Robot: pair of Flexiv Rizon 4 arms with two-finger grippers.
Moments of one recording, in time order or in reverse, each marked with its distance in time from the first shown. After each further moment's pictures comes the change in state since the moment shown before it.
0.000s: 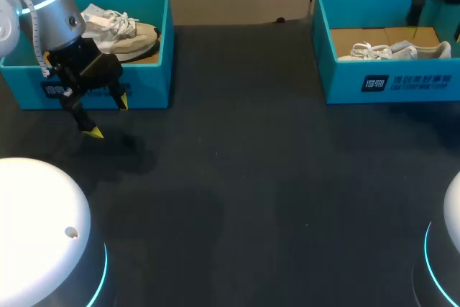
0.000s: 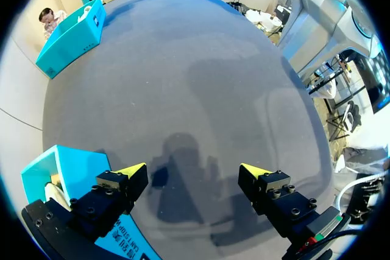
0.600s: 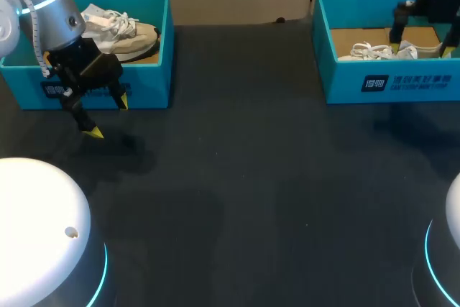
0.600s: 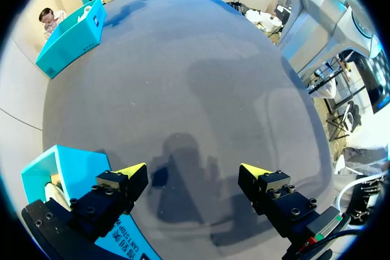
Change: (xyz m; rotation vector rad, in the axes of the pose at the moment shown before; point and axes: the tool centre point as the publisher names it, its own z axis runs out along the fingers) left arm 0.000 0.000 0.000 0.000 0.000 0.000; right arm 0.032 -0.043 0.004 -0.080 -0.008 0.014
